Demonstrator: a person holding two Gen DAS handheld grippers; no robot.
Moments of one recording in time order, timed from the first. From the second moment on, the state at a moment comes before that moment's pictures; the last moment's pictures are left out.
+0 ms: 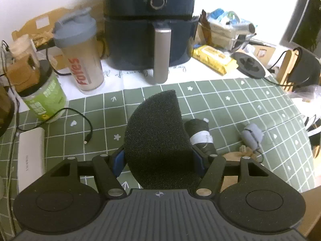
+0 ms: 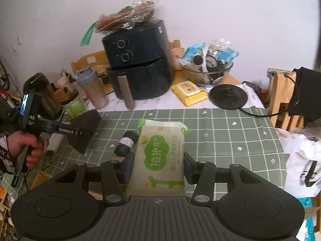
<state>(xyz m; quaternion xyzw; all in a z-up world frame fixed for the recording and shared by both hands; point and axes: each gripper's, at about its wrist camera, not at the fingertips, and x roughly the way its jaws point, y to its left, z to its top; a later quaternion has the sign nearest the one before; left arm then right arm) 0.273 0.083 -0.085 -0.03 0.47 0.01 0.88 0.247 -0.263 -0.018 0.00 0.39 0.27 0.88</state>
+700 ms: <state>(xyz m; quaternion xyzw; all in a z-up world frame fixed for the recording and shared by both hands) 0.179 0.041 0.018 -0.04 0.42 -0.02 0.91 0.203 -0.276 -0.015 0.01 0.38 0.34 0.86</state>
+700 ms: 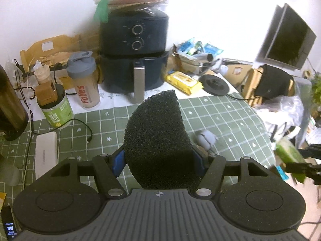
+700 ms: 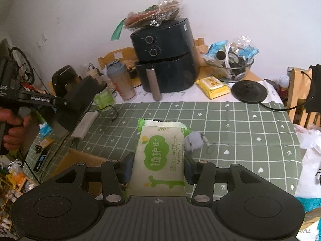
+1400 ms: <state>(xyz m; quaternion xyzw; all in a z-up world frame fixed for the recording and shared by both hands) 0.112 -0.008 0.006 -0.05 0.48 -0.05 0.87 0.165 -0.281 -0.017 0.03 0.40 0.38 0.83</state>
